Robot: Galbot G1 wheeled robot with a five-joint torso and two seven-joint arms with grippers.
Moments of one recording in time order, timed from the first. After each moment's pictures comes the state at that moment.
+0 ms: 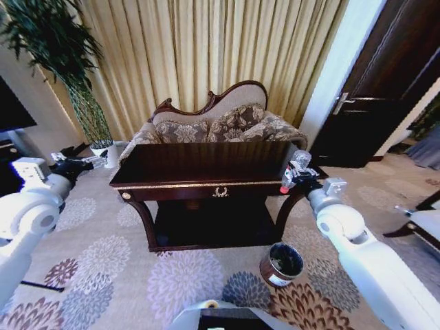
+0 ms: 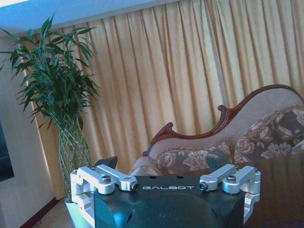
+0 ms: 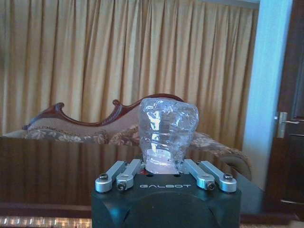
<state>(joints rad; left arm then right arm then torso) 1.31 -0.57 -0.94 -2.15 -0.94 0.47 -0.31 -1.19 0.84 0.56 2.05 0.67 -0.34 0.31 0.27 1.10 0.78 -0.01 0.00</state>
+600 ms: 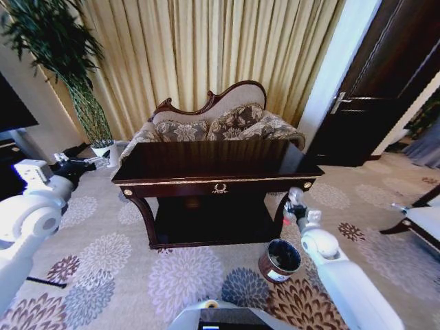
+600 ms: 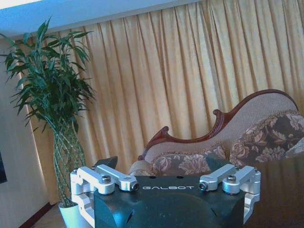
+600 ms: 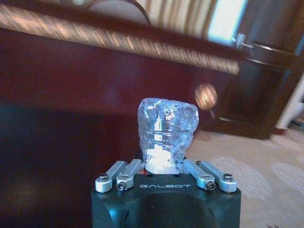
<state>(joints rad) 1.32 -0.57 -0.94 -2.16 -0.95 0.45 -0.31 -1.15 1.05 0.51 1.45 0.36 -0.19 0.22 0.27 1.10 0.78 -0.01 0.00</state>
